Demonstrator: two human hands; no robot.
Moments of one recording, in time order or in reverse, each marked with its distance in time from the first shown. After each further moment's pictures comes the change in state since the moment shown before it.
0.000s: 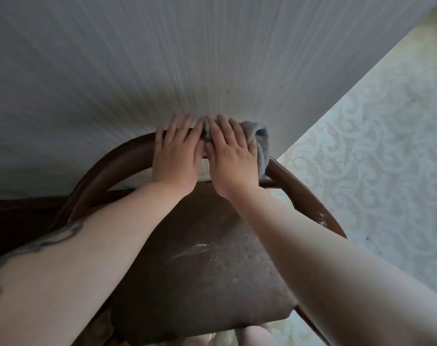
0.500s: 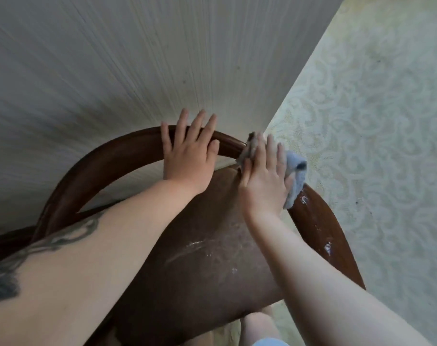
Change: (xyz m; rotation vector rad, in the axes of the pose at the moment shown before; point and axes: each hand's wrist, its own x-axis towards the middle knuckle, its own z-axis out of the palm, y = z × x) left_hand 0.002 0.060 0.019 0.047 -0.119 0.201; right_hand -0.069 0.067 -0.004 0.010 0.187 0.532
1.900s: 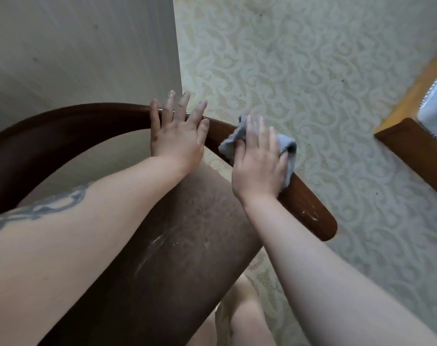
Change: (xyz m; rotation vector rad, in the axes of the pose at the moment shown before) left_hand -0.017 0.108 0.047 0.036 -0.094 0.414; right_hand -0.061 0.107 -0.024 -0.234 0.201 0.314
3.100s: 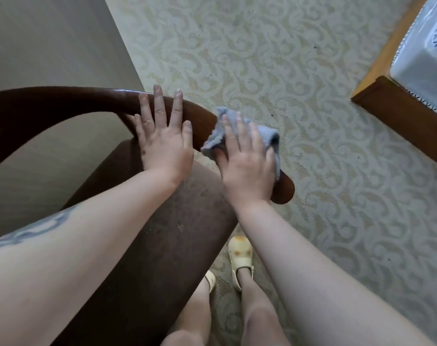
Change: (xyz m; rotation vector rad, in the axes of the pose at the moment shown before) left_hand -0.044 0.071 0.038 -0.188 0.065 -0.028; right_hand -0.050 0.078 0.001 -0.143 0.189 -0.108
